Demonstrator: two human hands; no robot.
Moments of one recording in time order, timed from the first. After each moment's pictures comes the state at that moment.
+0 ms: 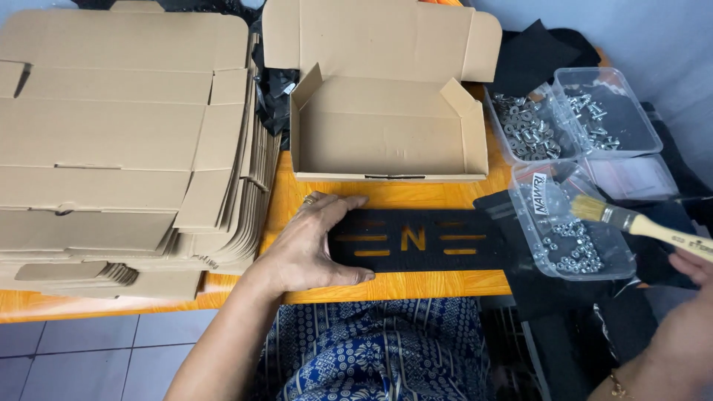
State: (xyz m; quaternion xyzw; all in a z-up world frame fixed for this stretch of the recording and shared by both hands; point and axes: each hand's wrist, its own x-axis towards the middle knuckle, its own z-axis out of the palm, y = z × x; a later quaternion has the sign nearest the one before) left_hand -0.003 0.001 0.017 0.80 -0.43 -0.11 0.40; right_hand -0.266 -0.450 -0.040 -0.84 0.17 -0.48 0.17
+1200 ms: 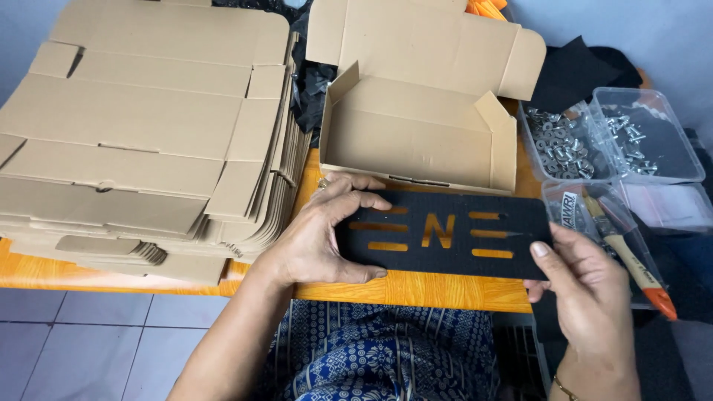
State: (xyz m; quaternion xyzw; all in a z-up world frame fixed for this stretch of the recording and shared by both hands) left_hand 0.004 0.016 0.032 0.72 -0.50 0.01 0.48; right_hand -0.165 -0.291 0.031 -0.75 0.22 -0.22 0.59
